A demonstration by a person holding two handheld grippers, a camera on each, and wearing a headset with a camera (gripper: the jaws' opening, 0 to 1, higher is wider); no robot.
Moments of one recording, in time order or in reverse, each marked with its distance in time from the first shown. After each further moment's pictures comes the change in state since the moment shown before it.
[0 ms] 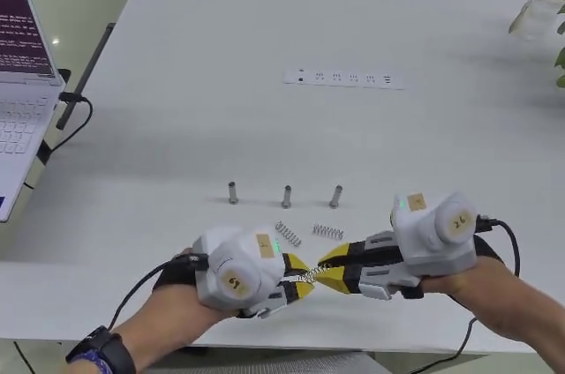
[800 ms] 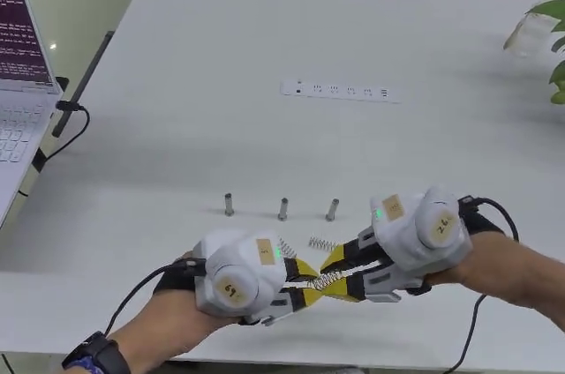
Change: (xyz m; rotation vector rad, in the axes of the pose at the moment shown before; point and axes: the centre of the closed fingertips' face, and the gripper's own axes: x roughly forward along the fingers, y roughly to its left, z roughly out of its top) left arm -0.002 0.000 0.027 0.028 -0.073 -0.027; right arm -0.012 0.004 0.003 -0.344 0.261 0.083
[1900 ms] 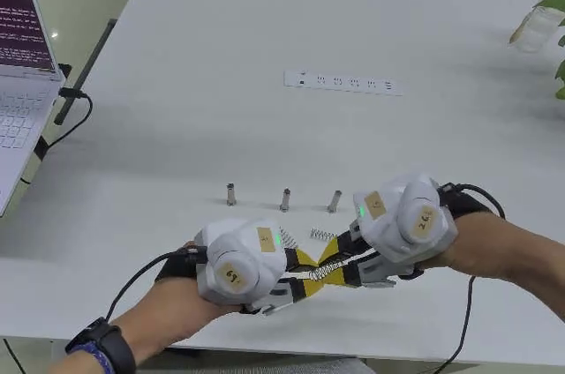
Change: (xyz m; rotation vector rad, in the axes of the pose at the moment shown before) left arm 0.001 0.003 -0.008 -0.037 0.001 0.008; right arm 0.010 -0.003 -0.004 -0.115 0.086 0.027
